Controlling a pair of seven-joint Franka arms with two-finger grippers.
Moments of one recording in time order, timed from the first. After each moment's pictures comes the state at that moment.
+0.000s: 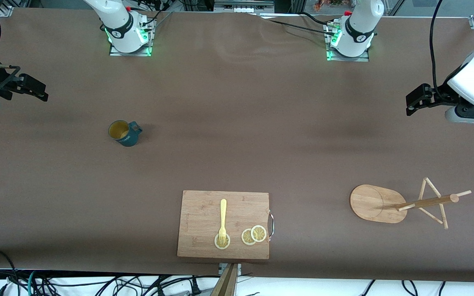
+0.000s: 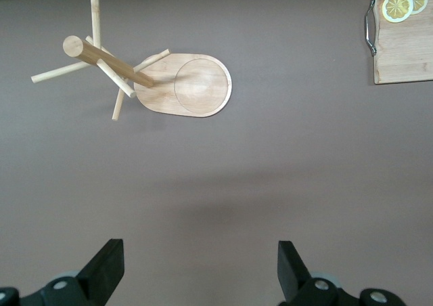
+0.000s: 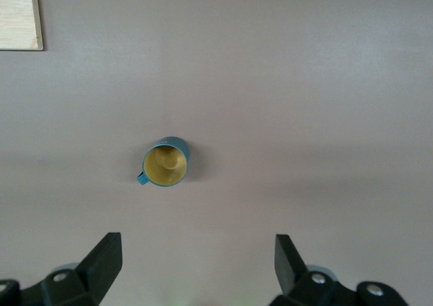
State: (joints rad) left arm 0.08 0.10 -0.19 -1.46 0.06 1.56 -0.03; right arm -0.01 -0.01 0.00 -1.65 -0.03 1.57 0.01
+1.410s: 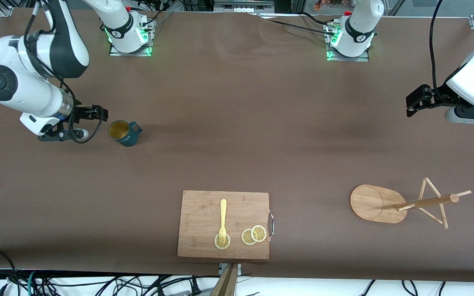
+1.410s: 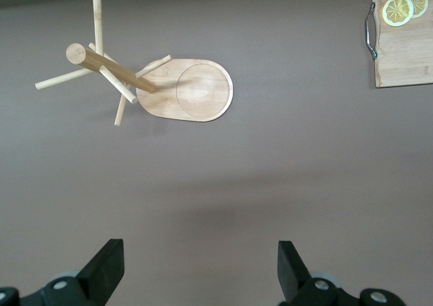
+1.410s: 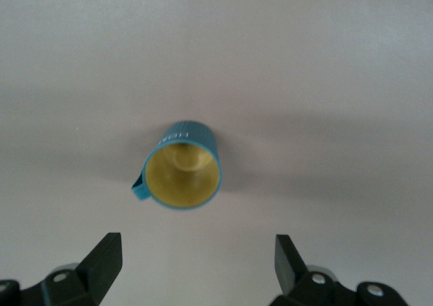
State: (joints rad) left arm 0.07 0.10 -0.19 -1.46 0.07 1.57 -0.03; right arm 0.07 0.09 0.02 -2.06 -0.03 1.98 0.01
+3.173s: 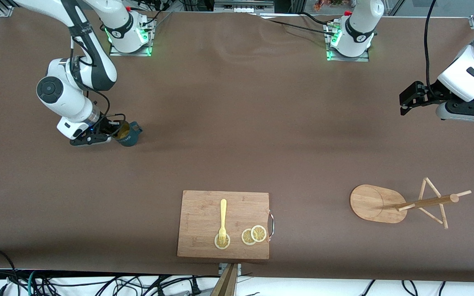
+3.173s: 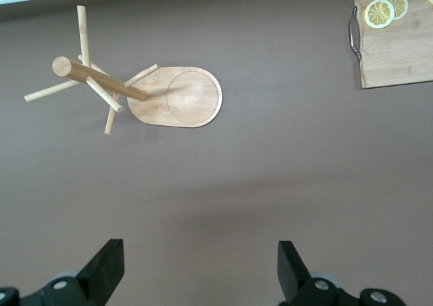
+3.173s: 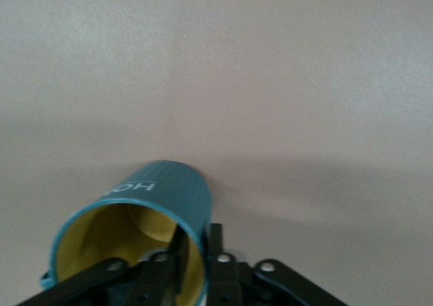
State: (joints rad) left arm 0.05 0.10 -0.20 -1.44 0.07 1.57 -0.03; right arm 0.07 0.19 0.00 -2.35 -0.03 2.52 -0.06
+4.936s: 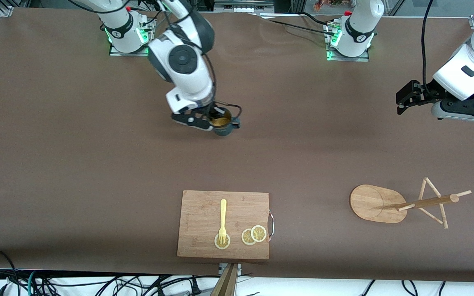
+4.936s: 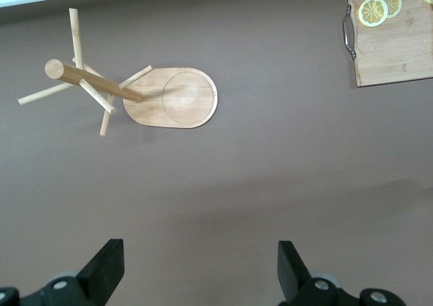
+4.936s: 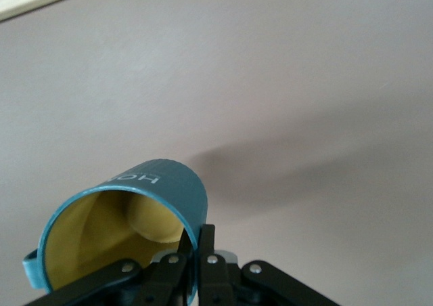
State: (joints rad) left arm 0.05 0.10 -0.21 -1.44 0.07 1.57 -0.03; right arm 0.53 0.43 0.25 -1.72 -0.04 2.14 1.11
